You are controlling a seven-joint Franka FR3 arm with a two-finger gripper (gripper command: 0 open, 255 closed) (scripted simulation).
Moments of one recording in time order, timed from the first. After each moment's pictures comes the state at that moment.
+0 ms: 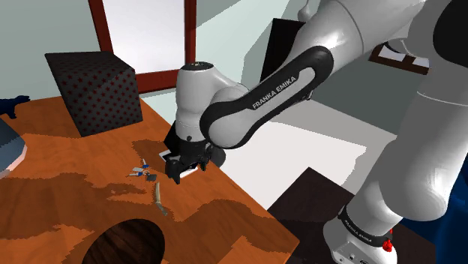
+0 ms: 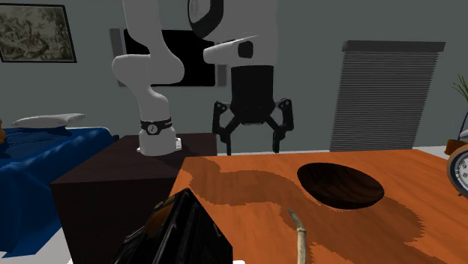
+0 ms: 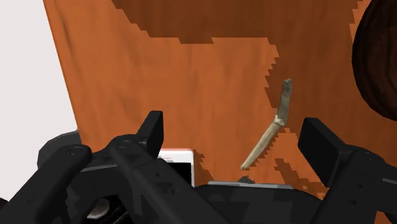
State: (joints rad) arm 0.14 0.16 0.47 -2.22 -0.09 2.40 0.72
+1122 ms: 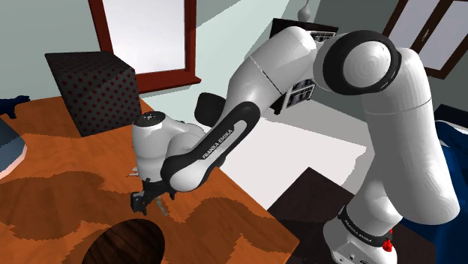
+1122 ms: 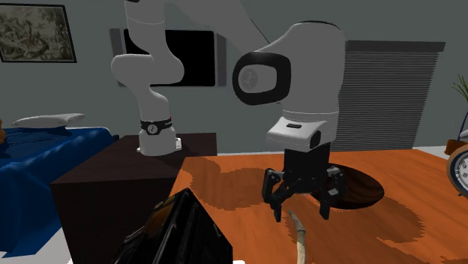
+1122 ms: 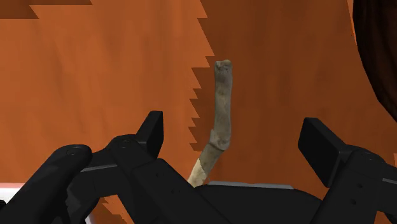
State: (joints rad) arm 0.35 0.64 0.36 -1.87 -0.35 2.48 0.96
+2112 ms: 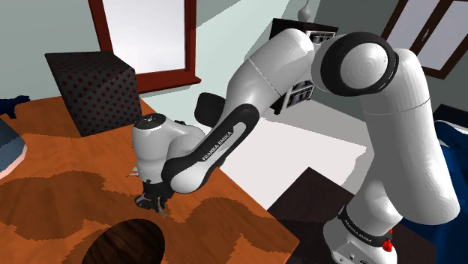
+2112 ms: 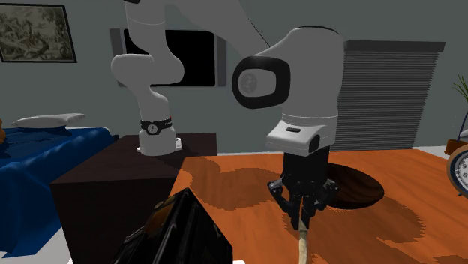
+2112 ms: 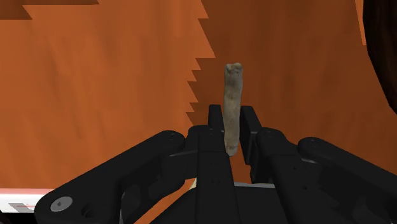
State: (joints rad) arm 0.35 0.65 0.35 -1.87 -0.35 2.49 0.97
